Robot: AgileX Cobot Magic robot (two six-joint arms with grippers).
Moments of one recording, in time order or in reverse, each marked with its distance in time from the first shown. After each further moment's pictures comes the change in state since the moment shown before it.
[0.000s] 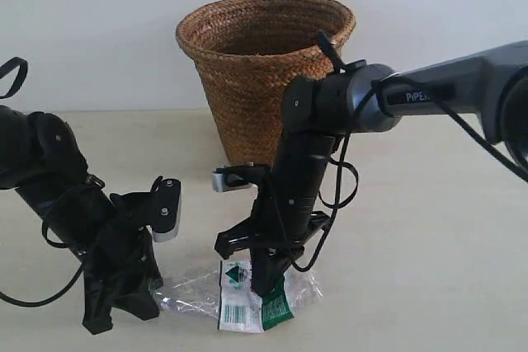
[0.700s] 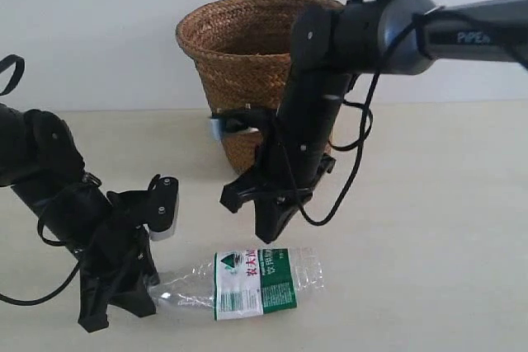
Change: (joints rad) left arm 0.000 -0.022 0.002 0.012 0.002 -0.002; right arm 0.000 -0.211 -0.042 -0.048 0.062 -0.060
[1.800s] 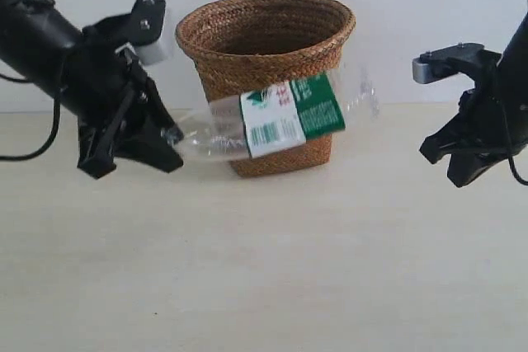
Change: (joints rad) left arm 0.000 -0.229 -0.379 -0.049 0.323 -0.157; right arm -0.437 -0.362 0.387 -0.245 -0.221 -0.001
